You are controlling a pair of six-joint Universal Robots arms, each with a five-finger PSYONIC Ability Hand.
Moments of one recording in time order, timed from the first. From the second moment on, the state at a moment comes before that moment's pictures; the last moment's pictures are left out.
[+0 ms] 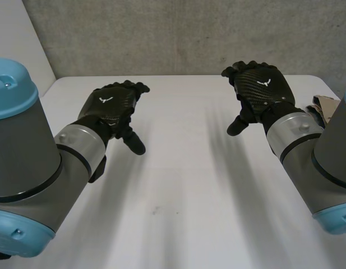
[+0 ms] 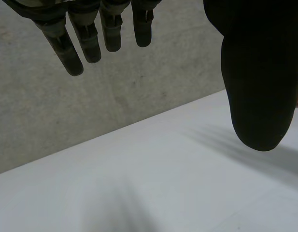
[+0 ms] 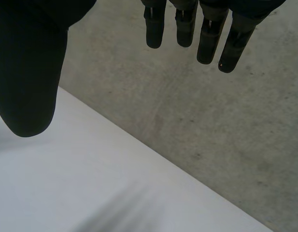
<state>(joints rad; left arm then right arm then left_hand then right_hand) 4.09 -1.78 -1.45 3.07 -1.71 3.11 2.08 -1.36 1.52 -0.15 1.57 2.96 0.19 0.20 0.21 0.20 0.05 0.20 0.22 0.21 0.23 0.07</state>
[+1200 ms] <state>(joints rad) 4.22 -1.75 -1.46 3.13 -1.63 3.11 2.10 -1.37 1.49 -0.15 1.62 2.93 0.19 0.20 0.21 0.21 0.05 0.20 0.22 0.21 0.23 0.07</state>
